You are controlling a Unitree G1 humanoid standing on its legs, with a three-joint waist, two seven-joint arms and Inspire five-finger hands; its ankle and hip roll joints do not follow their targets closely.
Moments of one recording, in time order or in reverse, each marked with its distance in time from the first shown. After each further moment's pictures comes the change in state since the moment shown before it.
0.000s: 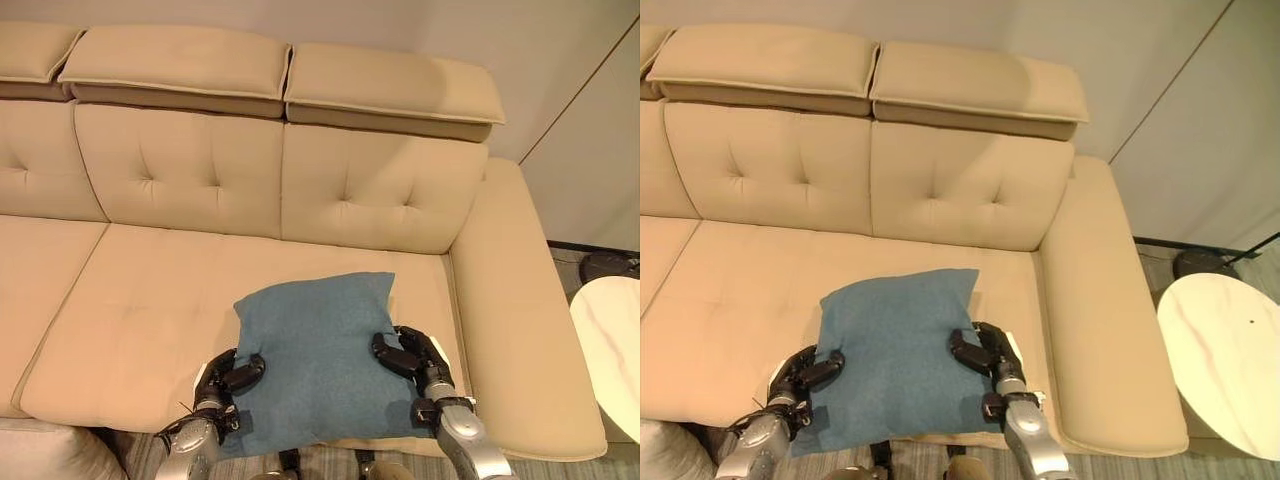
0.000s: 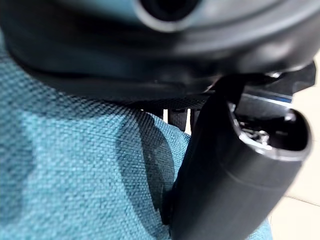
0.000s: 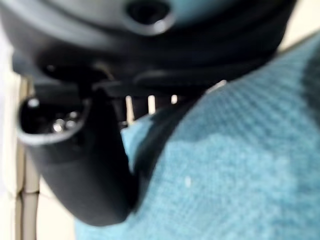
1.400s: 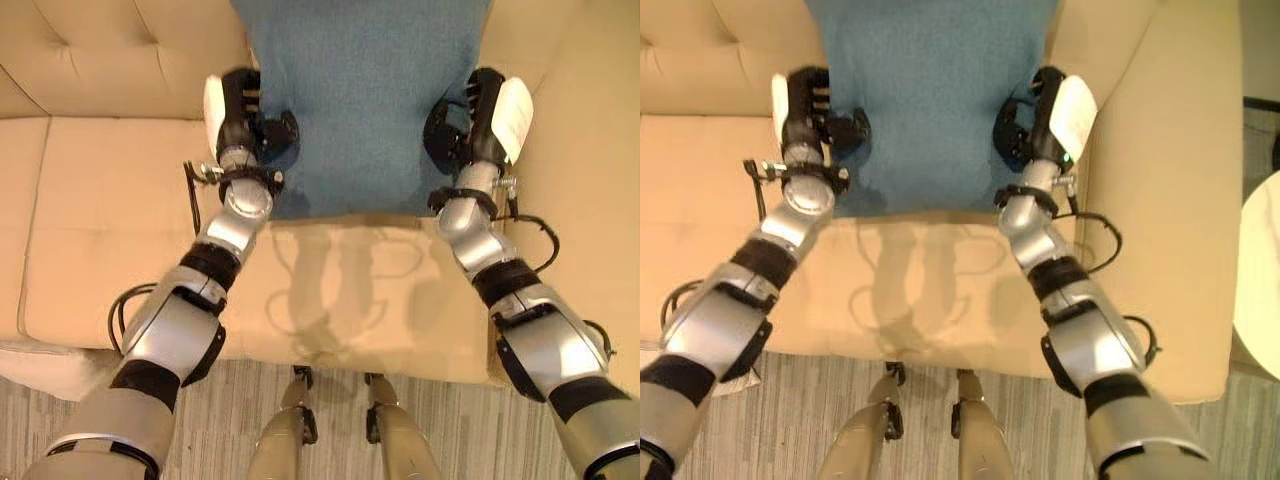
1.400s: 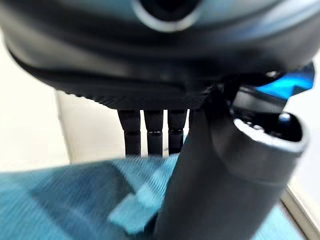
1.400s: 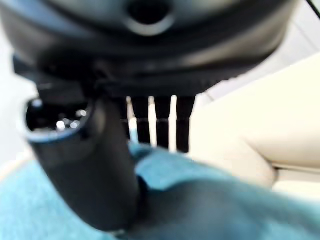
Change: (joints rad) left arm -1.284 0.053 -0.313 0.458 0.283 -0.034 0.453; right arm -1.165 -0.183 0.258 0.616 -0.362 0.074 -0.645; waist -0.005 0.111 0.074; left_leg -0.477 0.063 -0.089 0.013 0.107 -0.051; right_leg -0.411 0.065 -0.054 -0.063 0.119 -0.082
